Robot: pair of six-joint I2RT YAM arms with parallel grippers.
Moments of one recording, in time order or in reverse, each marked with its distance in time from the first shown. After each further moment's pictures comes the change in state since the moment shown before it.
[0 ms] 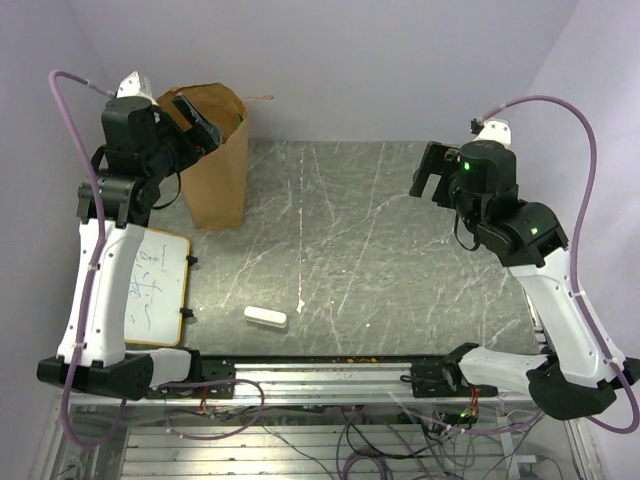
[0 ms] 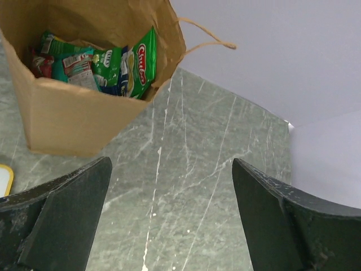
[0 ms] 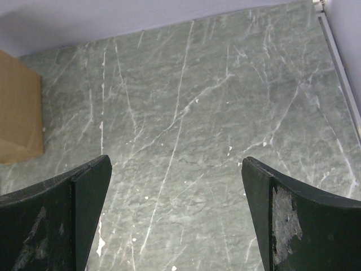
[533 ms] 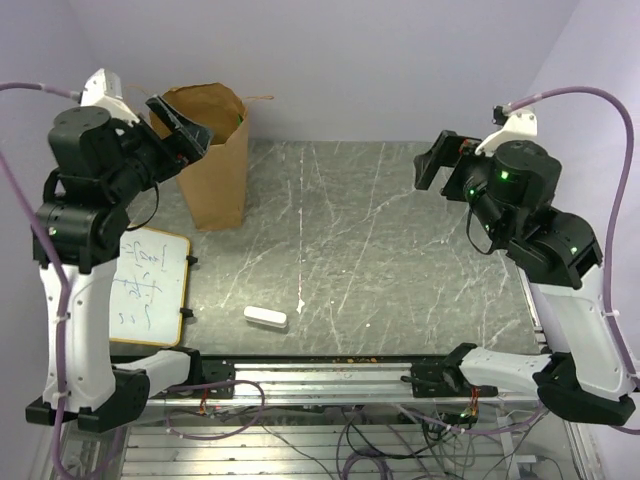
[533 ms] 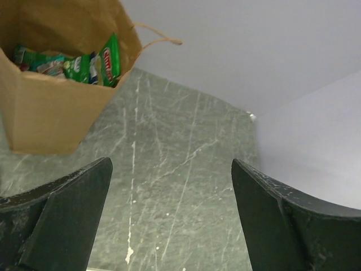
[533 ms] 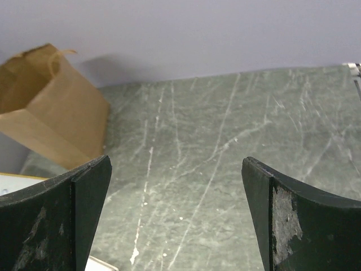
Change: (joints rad) left arm -0.002 -0.092 0.207 -0.144 0.103 -0.001; right arm 0.137 -0.015 0.192 0.032 0.015 -0.060
